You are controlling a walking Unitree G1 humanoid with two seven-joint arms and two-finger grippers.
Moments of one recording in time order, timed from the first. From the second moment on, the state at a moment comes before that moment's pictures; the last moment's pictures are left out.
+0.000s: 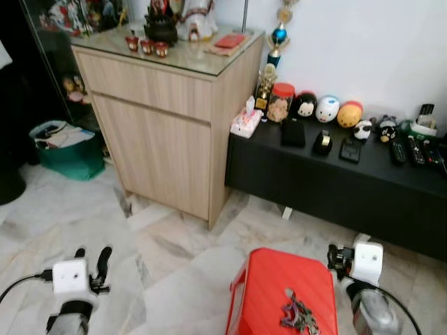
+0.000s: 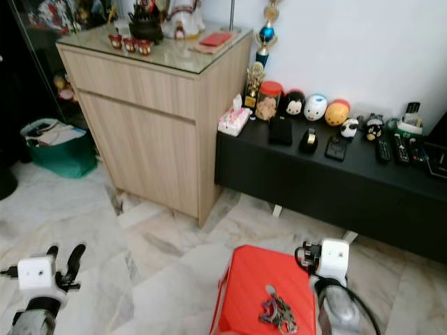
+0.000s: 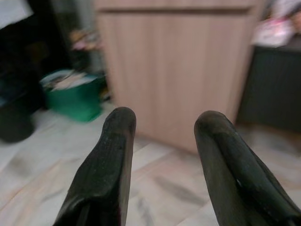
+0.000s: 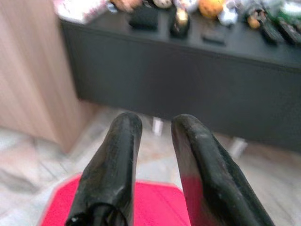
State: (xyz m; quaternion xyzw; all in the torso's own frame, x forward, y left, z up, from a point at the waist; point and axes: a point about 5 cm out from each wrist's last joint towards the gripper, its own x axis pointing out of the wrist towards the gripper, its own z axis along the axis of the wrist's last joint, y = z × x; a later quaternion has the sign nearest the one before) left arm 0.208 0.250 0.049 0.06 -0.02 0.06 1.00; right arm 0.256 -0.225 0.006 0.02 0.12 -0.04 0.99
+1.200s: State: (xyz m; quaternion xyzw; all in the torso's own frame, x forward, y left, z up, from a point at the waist) left arm 0.227 0.250 0.068 0.06 0.01 0.07 1.00; right arm 0.234 -0.198 0.034 0.04 0.05 -0.09 0.99
